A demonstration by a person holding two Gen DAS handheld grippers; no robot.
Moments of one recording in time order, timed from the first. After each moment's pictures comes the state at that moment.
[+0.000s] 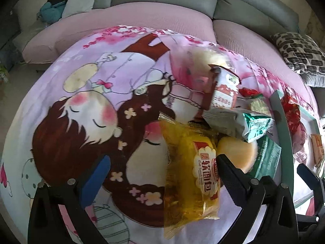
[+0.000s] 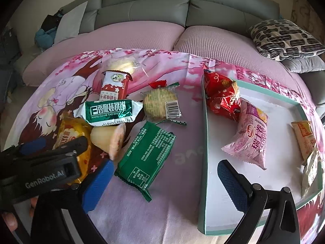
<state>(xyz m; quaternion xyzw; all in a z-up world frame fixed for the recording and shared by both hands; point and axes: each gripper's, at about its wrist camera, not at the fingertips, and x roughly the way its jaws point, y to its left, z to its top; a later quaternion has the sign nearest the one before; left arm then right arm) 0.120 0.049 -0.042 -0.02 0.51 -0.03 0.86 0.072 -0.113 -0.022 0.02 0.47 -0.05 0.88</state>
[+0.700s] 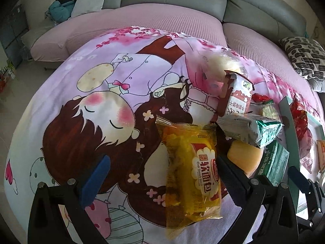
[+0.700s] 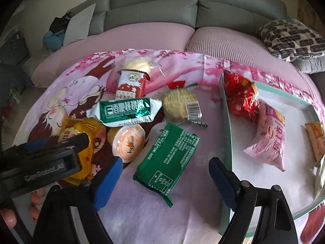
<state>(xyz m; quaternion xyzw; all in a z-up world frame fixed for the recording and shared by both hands) 0.120 0.060 -0.041 -0.02 0.51 0.00 0.86 0.078 -0.099 -0.035 0.04 0.47 -0.02 0.88</state>
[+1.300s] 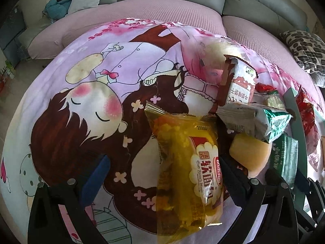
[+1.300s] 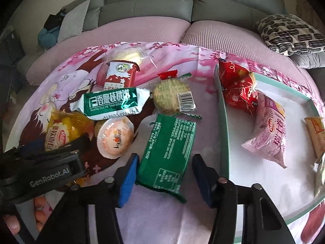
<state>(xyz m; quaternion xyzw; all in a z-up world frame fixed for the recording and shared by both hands) 0.125 0.049 -0.061 -0.02 0.52 0.00 0.85 0.079 -0.108 -0.045 0.03 0.48 -0.03 0.87</state>
